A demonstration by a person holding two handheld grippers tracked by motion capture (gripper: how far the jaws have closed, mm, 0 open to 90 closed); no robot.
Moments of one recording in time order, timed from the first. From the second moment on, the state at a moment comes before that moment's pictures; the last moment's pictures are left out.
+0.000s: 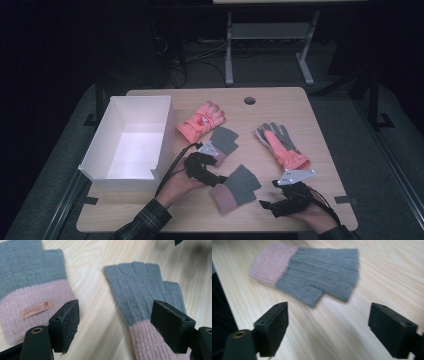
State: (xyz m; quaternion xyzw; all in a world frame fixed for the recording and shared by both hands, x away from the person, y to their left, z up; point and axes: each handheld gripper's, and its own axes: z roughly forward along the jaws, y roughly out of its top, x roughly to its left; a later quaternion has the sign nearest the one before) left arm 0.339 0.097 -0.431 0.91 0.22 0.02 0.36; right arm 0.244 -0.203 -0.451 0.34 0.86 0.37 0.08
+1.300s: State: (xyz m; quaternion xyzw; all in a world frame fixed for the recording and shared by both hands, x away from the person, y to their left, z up) left arm 0.434 0.071 -0.451 0.89 0.33 0.09 0.29; right arm 0.236 -0.222 -0.456 0.36 0.85 0.36 0.09
